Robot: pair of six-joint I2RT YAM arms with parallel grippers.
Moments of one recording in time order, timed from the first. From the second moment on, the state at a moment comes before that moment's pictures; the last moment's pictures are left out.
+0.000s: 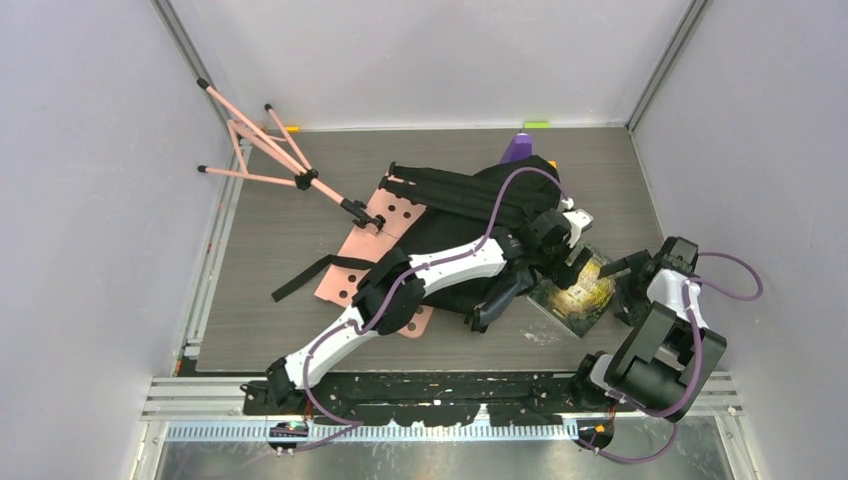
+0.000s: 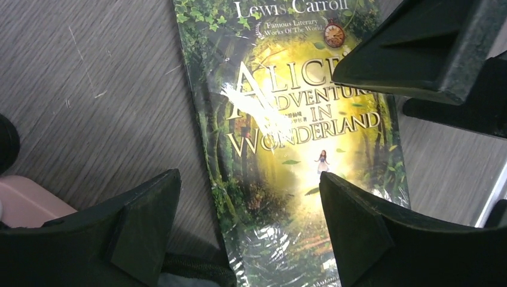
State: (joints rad) left arm -1.09 2.52 2.21 -0.34 0.09 -0.27; right arm -0.62 1.25 0.61 -0.54 -0.11 0.62
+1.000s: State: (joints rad) left arm -1.04 2.48 2.09 -0.18 0.33 -0.56; right arm -0.64 1.27 0.56 -0.29 -0.24 0.68
